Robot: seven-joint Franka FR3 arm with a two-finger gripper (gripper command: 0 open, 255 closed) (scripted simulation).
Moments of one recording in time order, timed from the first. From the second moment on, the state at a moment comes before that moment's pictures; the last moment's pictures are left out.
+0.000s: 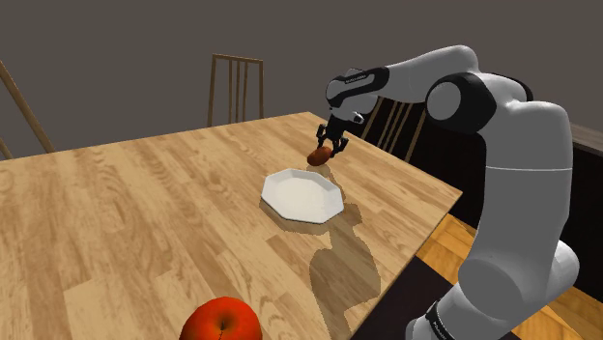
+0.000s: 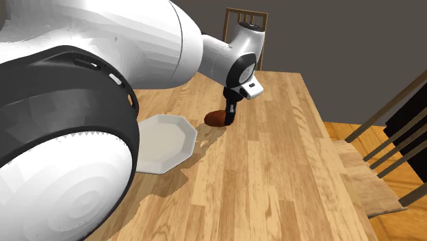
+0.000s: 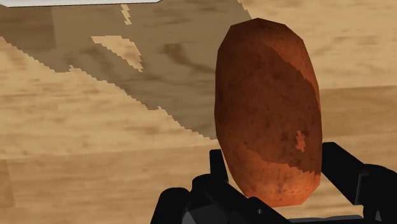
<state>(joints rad) -0.27 0.52 -0.07 -1.57 0.20 2.09 1.04</state>
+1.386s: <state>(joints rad) -0.27 0.45 -0.08 -1.44 0.18 1.90 1.07</state>
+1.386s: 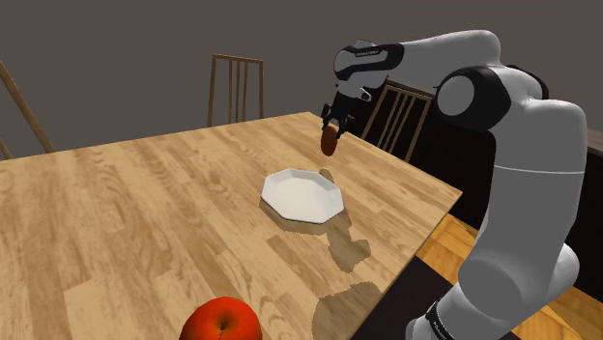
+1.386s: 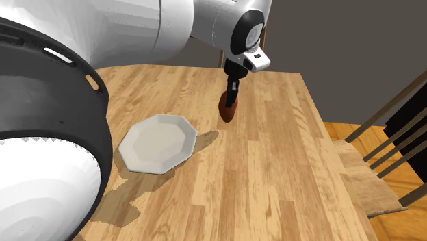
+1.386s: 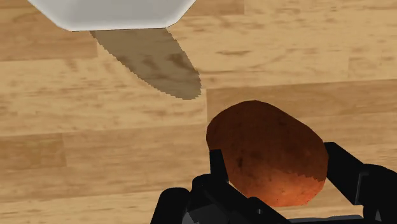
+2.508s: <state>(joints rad) -0.28 0.45 -0.08 -1.22 0.18 1.67 1.10</state>
